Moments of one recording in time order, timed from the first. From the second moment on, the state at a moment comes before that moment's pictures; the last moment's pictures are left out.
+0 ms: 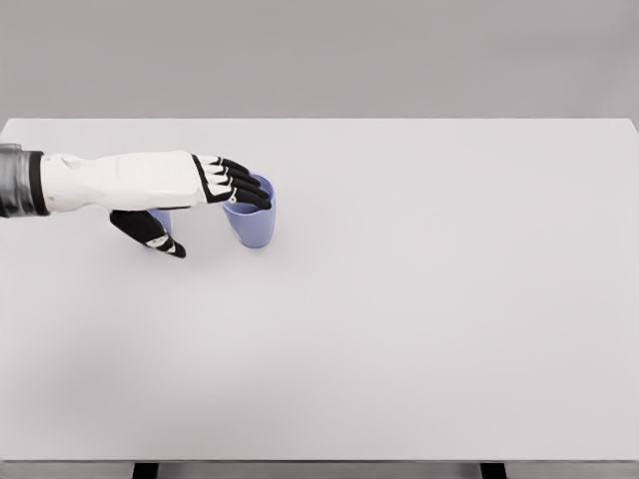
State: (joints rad) left arm -0.96 1.00 -1.03 -1.67 0.07 -0.61 -0.46; right arm -0.04 0.00 0.04 0.13 0.12 -0.13 0.58
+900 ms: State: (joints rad) left arm -1.14 0.88 -1.19 -1.53 0.09 -0.61 -0.49; right arm -0.02 0.00 0.04 0.13 0.11 -0.13 0.58
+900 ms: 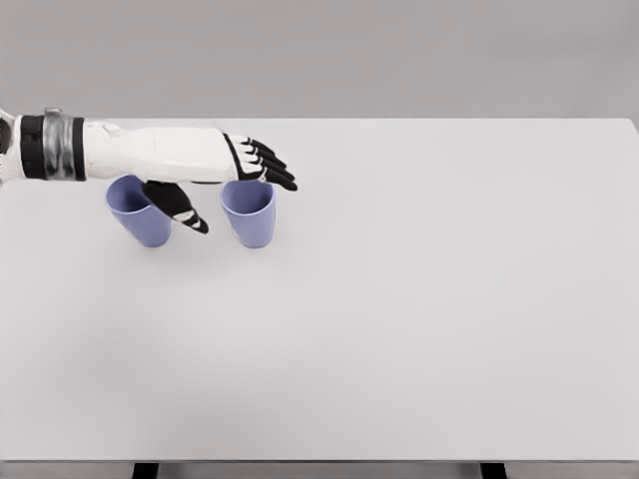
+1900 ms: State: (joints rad) left arm -1.13 0.70 -1.23 -1.22 0.03 -0.61 -0.48; right arm -0.02 0.00 0.04 0.13 0.12 -0.13 0.58
